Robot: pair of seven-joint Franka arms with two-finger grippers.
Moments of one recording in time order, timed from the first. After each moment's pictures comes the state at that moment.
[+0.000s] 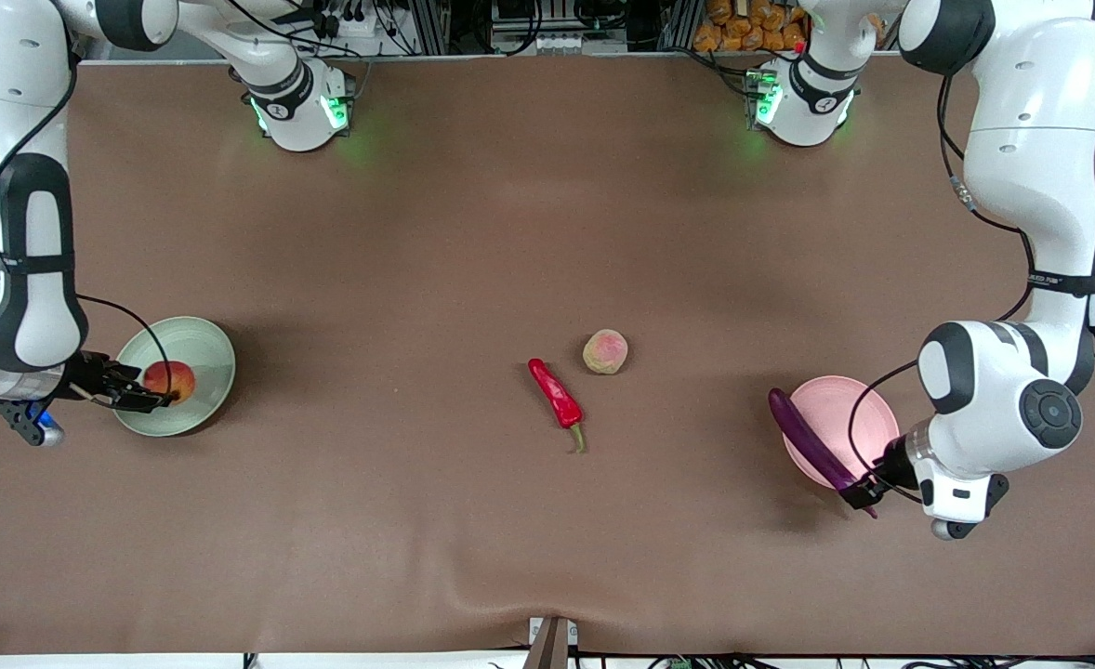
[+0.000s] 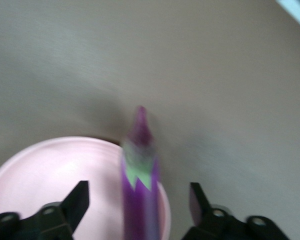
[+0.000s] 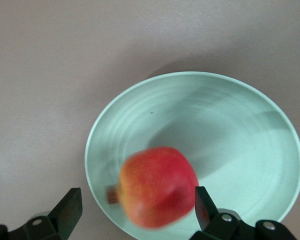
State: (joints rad) left arm 0.04 0.77 -0.14 -1.38 -0.04 2.27 -0.66; right arm 0.13 0.61 -0.50 -1.71 0.53 2.02 -0.03
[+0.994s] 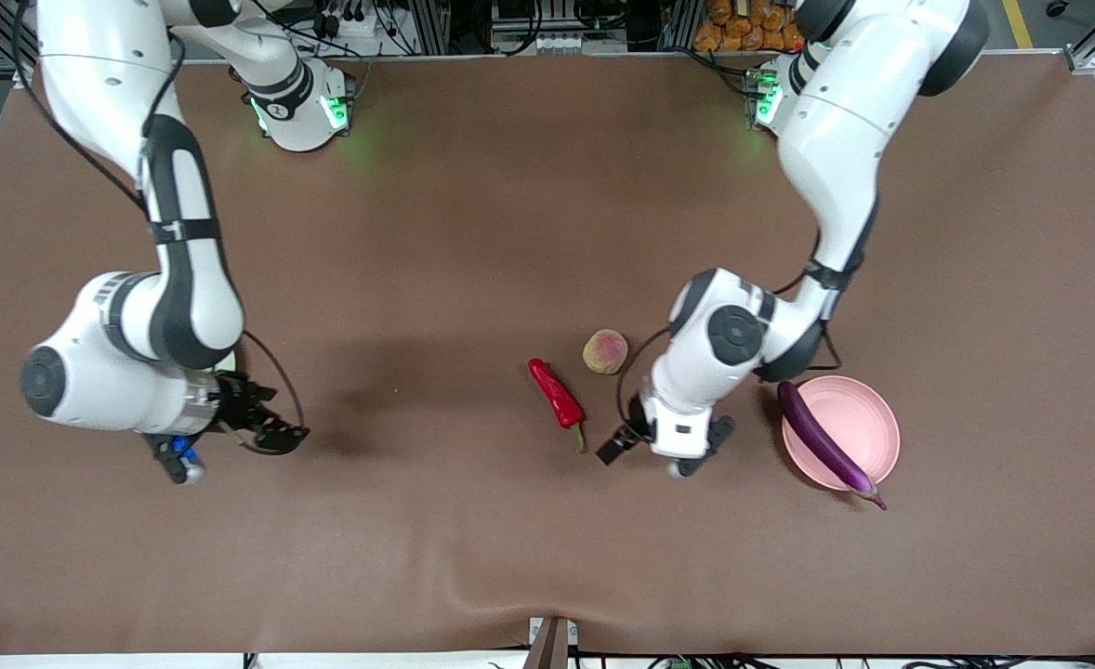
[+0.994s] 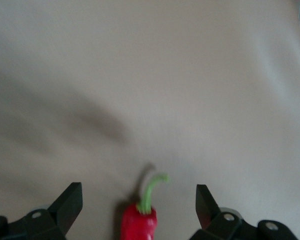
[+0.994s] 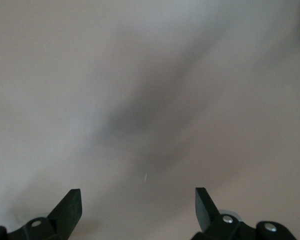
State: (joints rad) left arm -0.42 0.85 -0.20 -1.39 -0.04 2.54 -1.19; right arm 0.43 0.60 -0.38 -1.56 0.62 1.90 0.65
